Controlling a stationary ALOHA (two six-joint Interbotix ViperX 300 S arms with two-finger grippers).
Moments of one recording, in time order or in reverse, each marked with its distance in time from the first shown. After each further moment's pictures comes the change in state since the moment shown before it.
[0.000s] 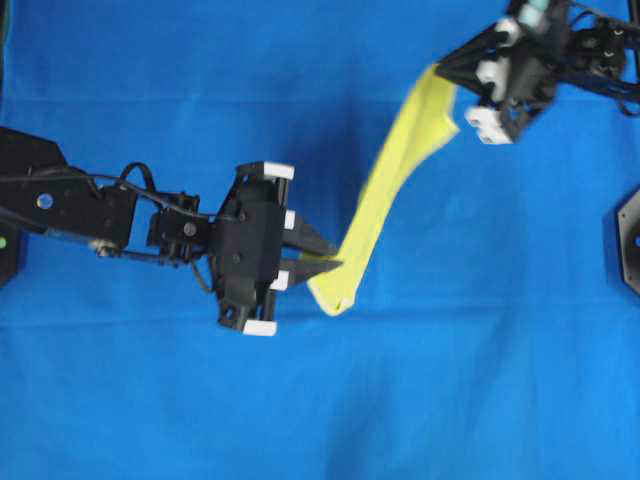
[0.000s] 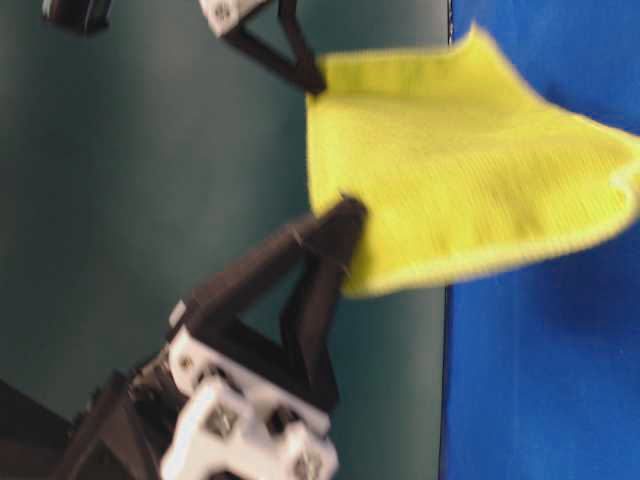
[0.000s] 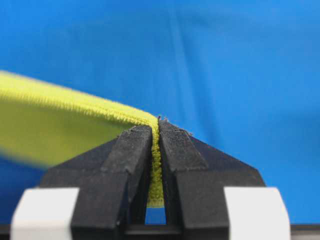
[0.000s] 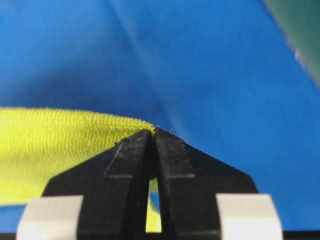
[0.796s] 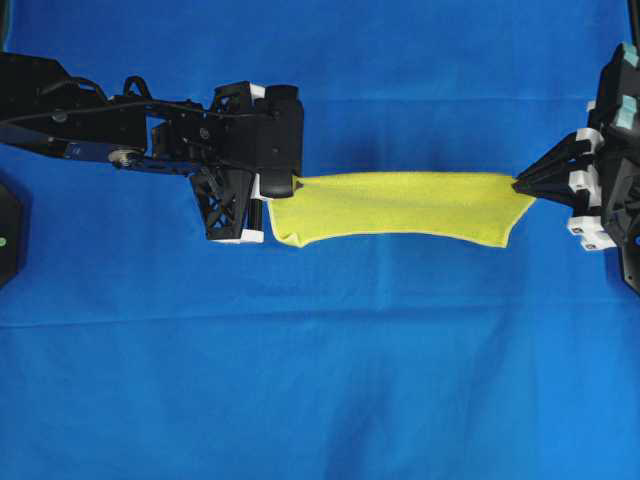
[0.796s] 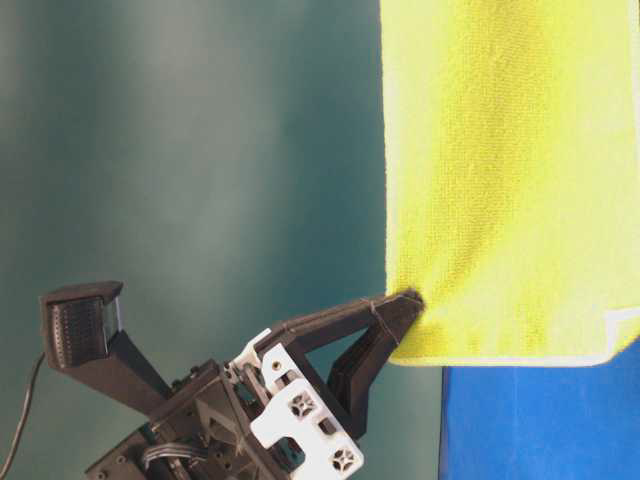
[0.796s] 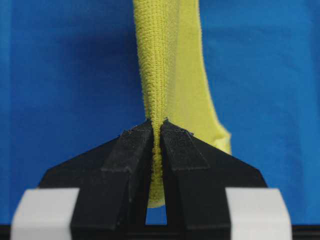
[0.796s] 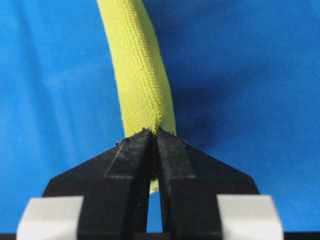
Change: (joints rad) left arm 0.245 -0.011 -0.018 0.000 0.385 0.035; right arm 0.233 -0.456 0.331 0.213 0.261 0.008
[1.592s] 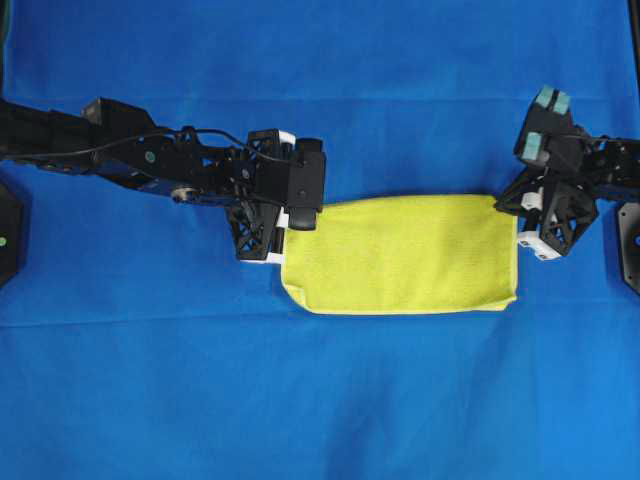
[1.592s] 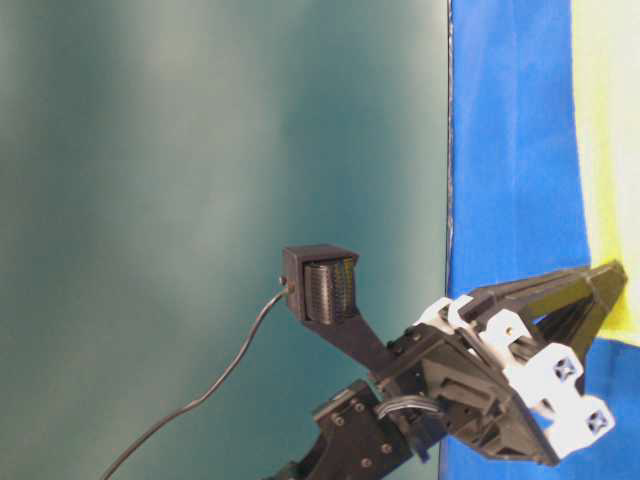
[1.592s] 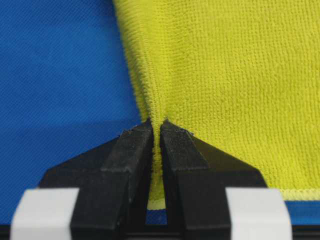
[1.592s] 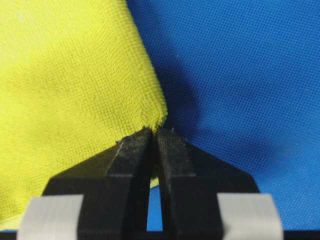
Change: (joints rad) left arm 0.000 0.307 0.031 -0.002 -0.238 0.063; right arm 0.005 0.407 0.086 0.005 -0.258 -0.002
